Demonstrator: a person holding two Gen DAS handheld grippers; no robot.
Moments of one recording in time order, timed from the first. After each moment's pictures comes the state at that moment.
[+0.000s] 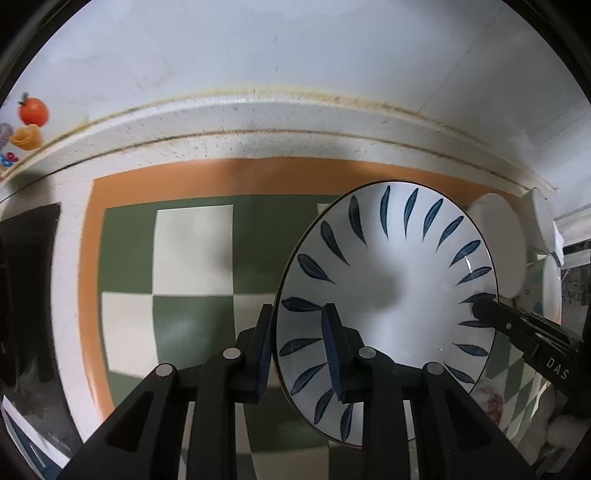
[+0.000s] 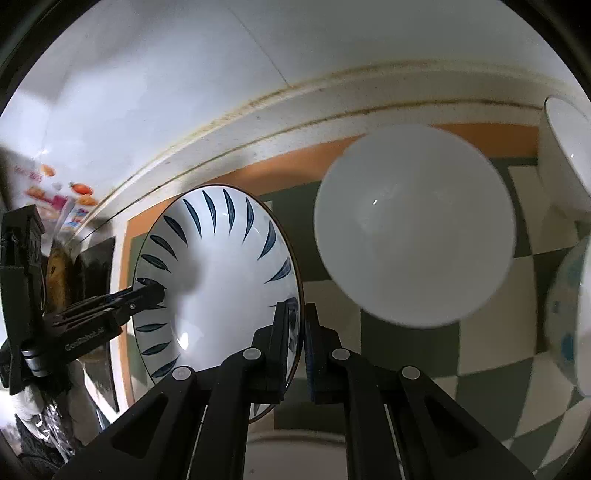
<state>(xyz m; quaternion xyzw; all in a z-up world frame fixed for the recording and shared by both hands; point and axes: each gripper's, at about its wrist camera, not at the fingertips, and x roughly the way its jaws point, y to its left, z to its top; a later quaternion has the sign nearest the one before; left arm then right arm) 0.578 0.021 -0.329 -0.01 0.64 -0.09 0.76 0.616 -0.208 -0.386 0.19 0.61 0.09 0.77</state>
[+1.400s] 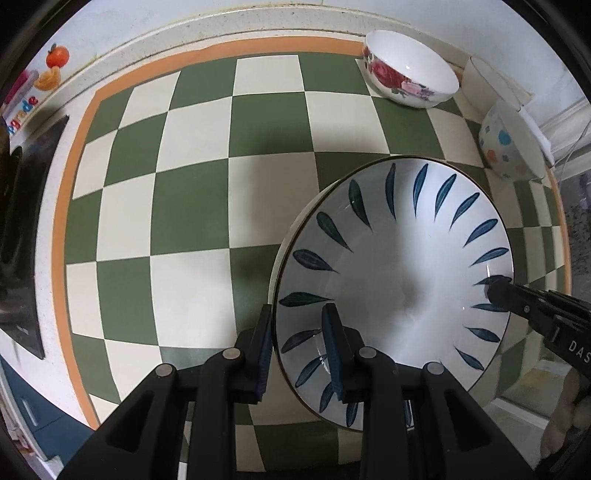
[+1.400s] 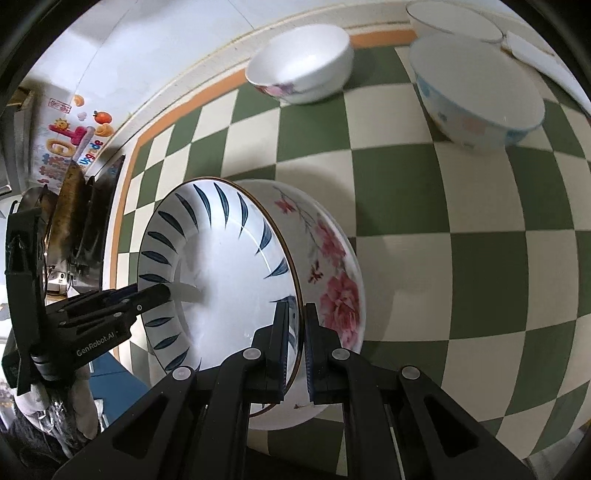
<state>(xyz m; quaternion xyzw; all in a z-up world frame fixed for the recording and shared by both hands) 0.420 -0.053 -0.346 0.04 0.67 -0.08 0.74 0.423 -0.279 -0.390 0.17 0.65 0.11 0.74</state>
